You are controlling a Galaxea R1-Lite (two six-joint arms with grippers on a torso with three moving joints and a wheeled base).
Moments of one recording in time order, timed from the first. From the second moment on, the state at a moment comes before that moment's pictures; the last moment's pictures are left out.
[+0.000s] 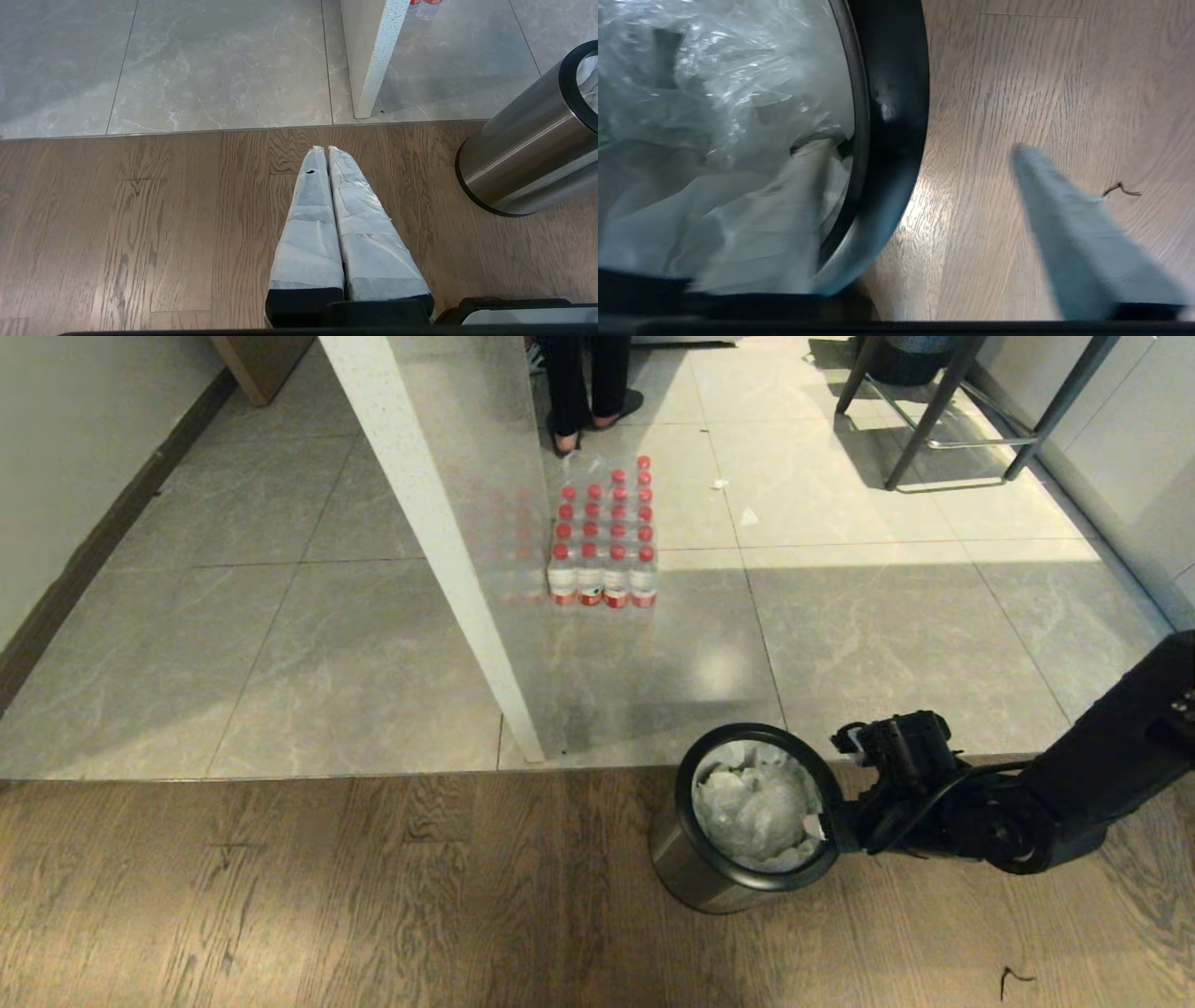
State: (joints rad) left arm 0.00 0.00 0.00 0.00 0.00 -0.01; right arm 0.23 2.10 -0.80 -0.48 -0.18 0.10
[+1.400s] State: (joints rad) left arm 0.00 0.00 0.00 0.00 0.00 -0.01; right arm 0.26 1.59 -0.84 -0.16 -0.22 0.09
